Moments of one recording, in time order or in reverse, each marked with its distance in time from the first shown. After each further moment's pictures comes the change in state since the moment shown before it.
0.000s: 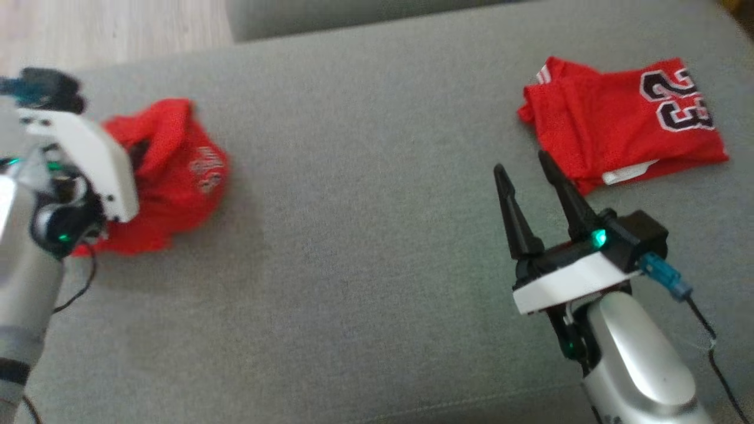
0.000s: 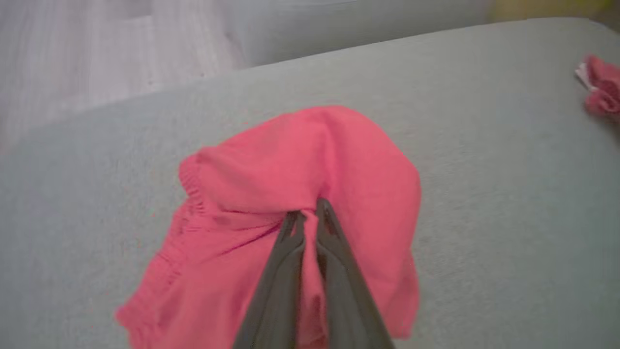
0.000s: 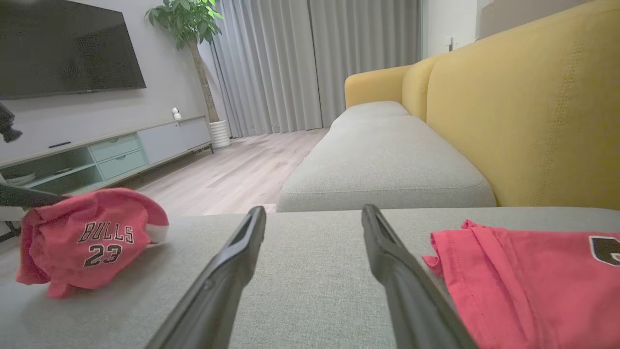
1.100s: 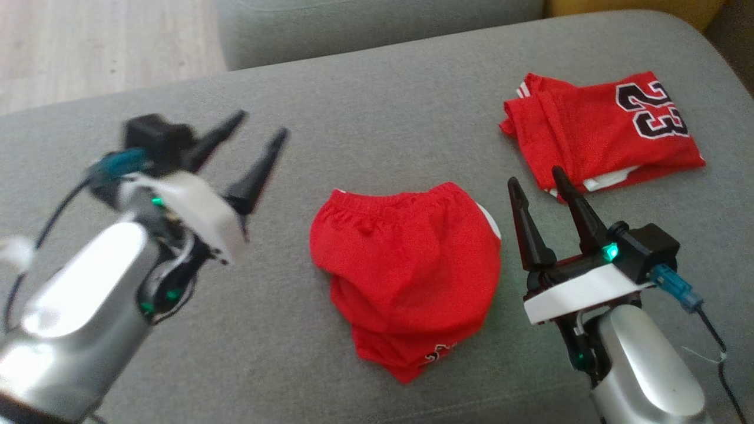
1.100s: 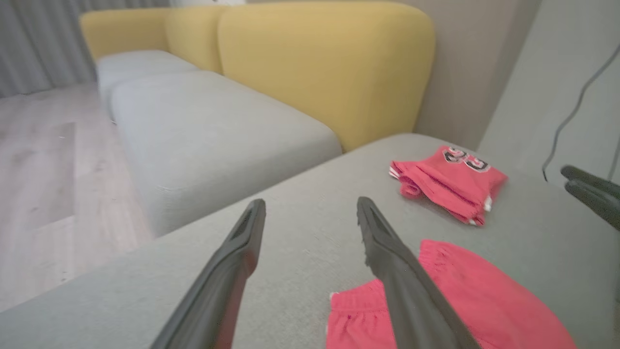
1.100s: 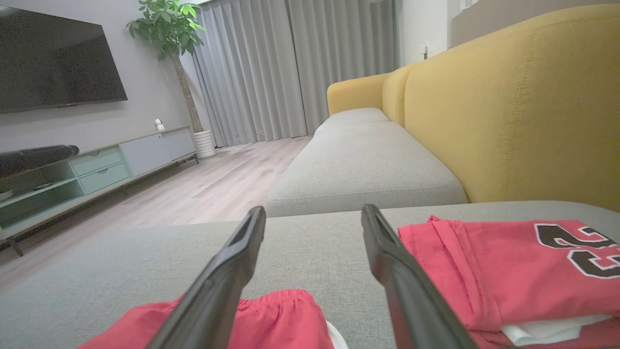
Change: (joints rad) left arm 0.076 0.013 -0.350 -0.383 -0.055 0.127 -0.549; right arm 0.048 -0.011 -0.027 0.004 0.025 0.000 0.000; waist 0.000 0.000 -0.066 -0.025
